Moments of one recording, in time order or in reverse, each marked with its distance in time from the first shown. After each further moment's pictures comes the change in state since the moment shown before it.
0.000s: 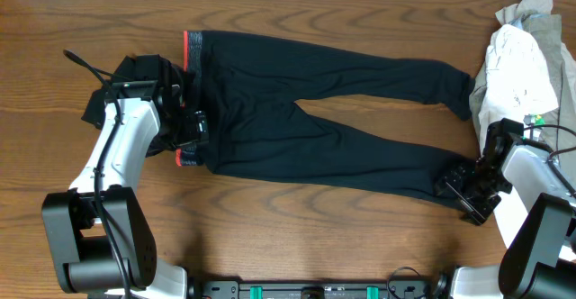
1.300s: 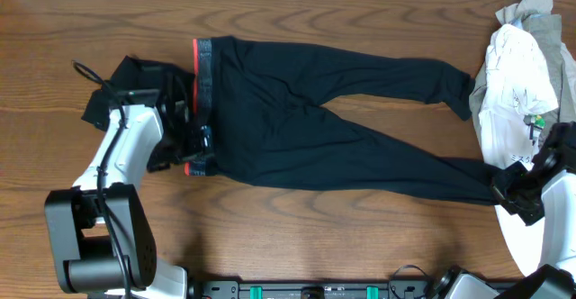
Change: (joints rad) left arm 0.000 0.000 -0.109 -0.014 0.061 -0.005; right arm -0.222 -0.269 0.105 -0.122 0.163 -0.039
